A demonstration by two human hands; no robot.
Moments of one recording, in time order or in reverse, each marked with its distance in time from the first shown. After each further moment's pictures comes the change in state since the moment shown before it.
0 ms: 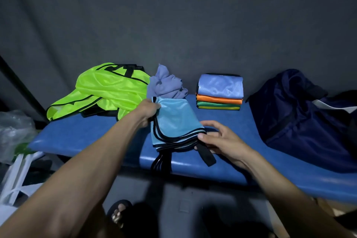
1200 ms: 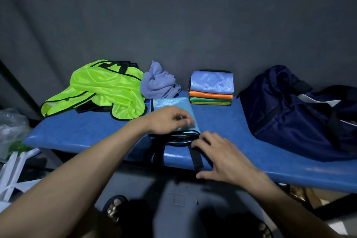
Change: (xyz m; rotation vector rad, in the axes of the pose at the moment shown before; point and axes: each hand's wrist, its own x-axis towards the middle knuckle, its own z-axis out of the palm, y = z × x) left_hand -0.067 0.005 0.034 0.851 -0.598 0.703; right_hand -0.051 0.027 -0.012 -1.590 -0.029 -0.538
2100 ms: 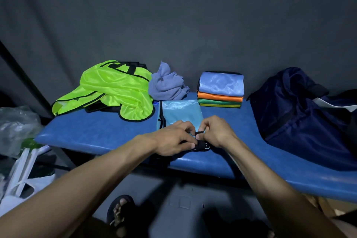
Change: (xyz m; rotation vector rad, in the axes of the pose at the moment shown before) left_hand -0.020 -0.023 0.032 0.280 -0.131 0.166; right_hand 0.096 0.015 -0.005 0.469 -0.048 0.644
